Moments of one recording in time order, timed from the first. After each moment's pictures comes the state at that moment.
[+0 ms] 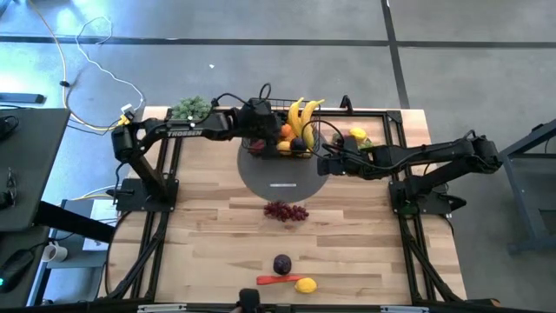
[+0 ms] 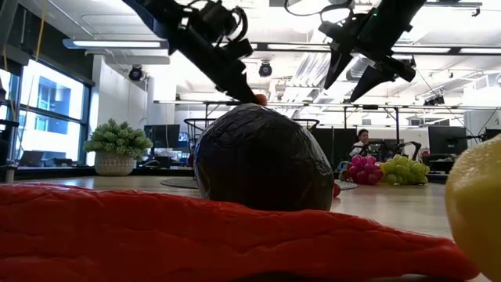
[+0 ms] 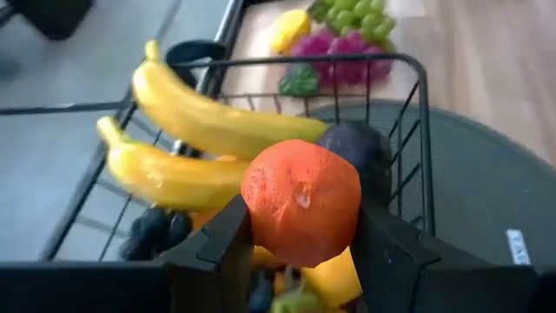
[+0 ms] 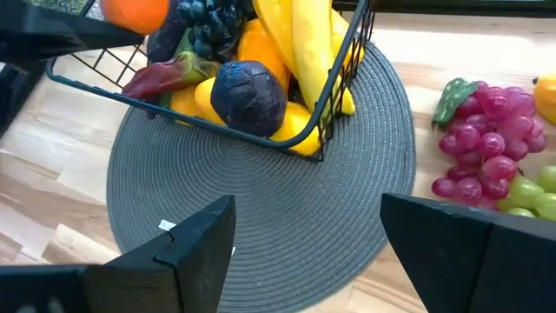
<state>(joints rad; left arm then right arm) 0.52 1.68 1.18 -0.13 0.04 0.38 0.02 1.27 0.97 -0.70 0.56 1.16</state>
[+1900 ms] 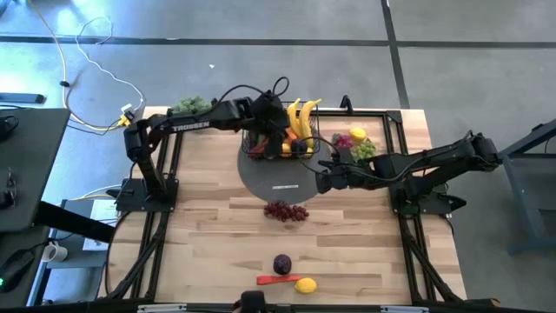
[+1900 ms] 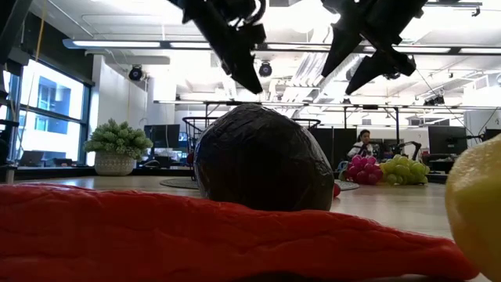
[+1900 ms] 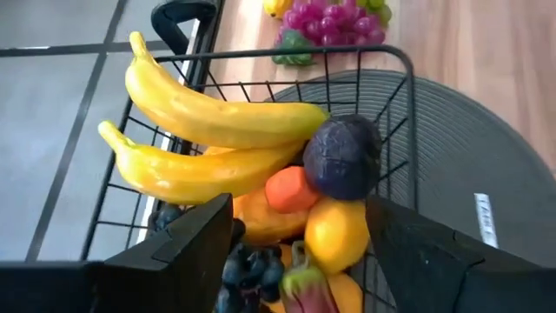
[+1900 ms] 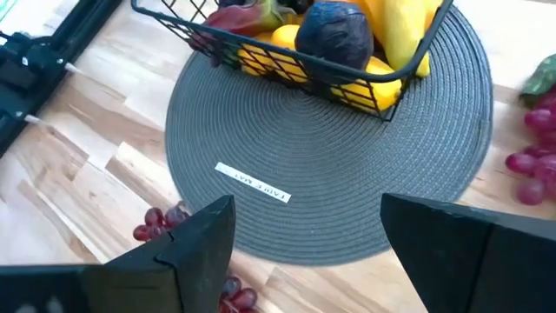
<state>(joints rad) 0.48 1.78 1.56 -0.62 -0.05 0.34 0.15 1.27 0.97 -0.64 0.50 1.09</state>
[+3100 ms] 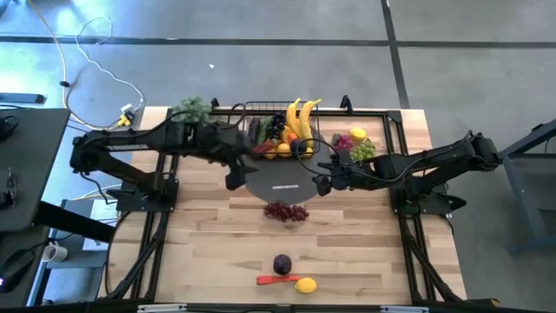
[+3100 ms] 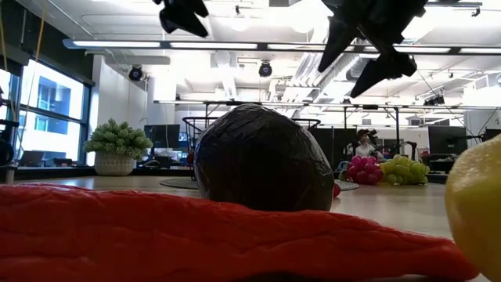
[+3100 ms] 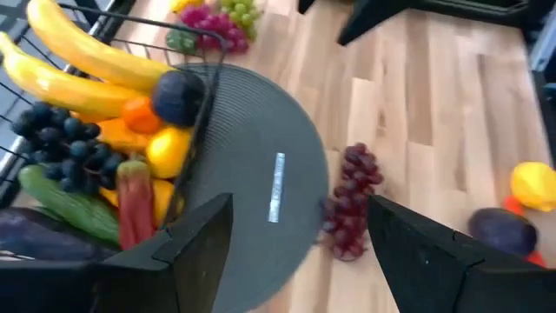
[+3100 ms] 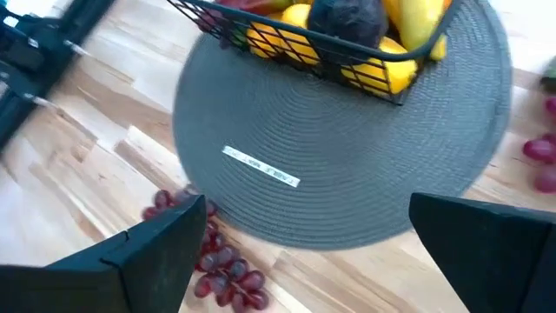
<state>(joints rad) 0.19 1.28 1.28 -0.77 -0.04 -0.12 0.16 1.27 0.97 -0.63 0.46 1.09</state>
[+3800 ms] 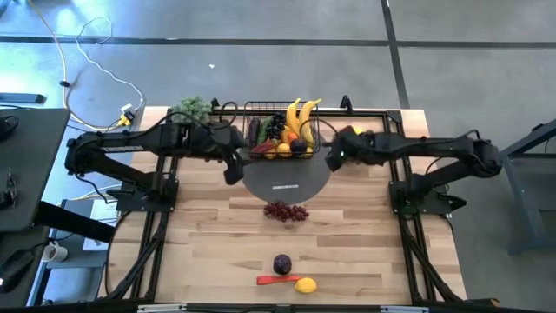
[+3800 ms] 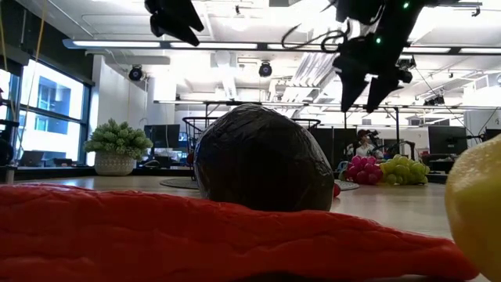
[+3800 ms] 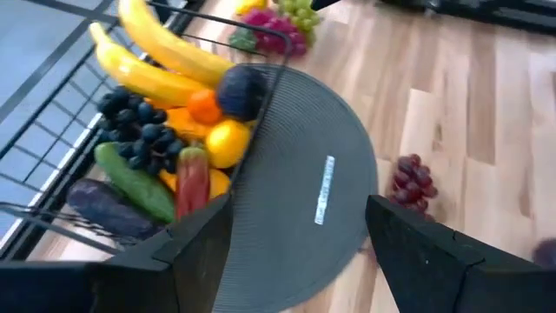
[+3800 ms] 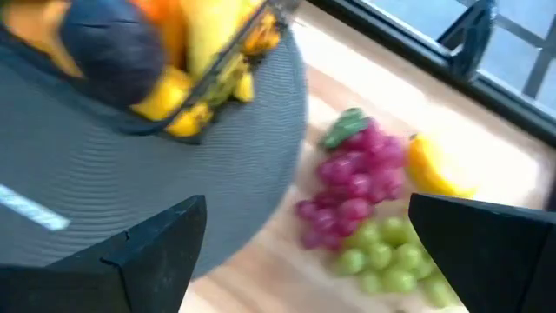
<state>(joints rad) 0.22 1.22 1.21 -0.74 -0.18 -0.16 -0.19 1.27 0.97 -0.85 0.48 0.68</state>
